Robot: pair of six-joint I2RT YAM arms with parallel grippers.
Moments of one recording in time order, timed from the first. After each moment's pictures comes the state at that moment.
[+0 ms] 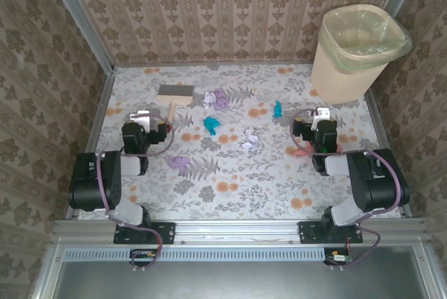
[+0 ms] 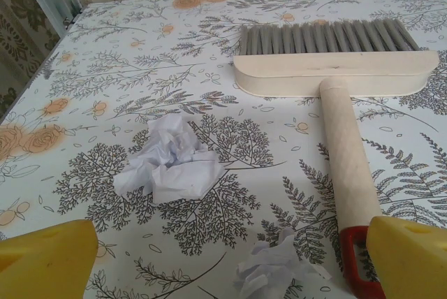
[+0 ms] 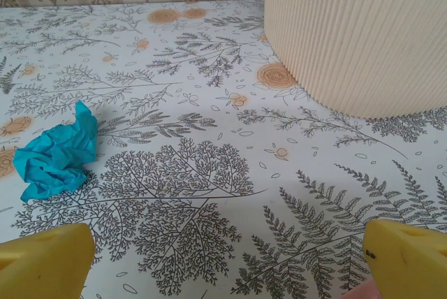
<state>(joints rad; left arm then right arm) -0.01 1.54 0.38 0.77 0.02 0.09 0.04 1.53 0.38 0.77 0.15 0.04</state>
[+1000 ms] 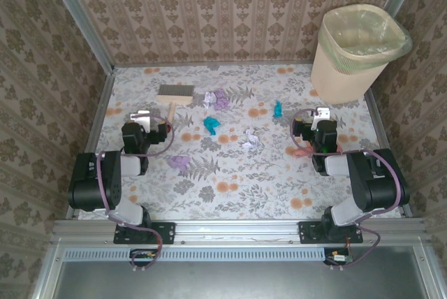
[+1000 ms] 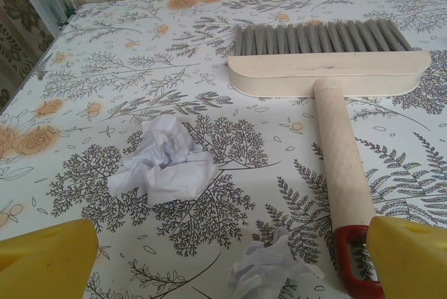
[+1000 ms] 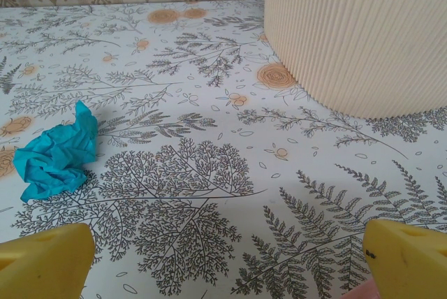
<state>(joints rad) 0.00 1.54 0.38 0.77 0.03 0.09 0.04 1.53 0.38 0.77 0.15 0.04</state>
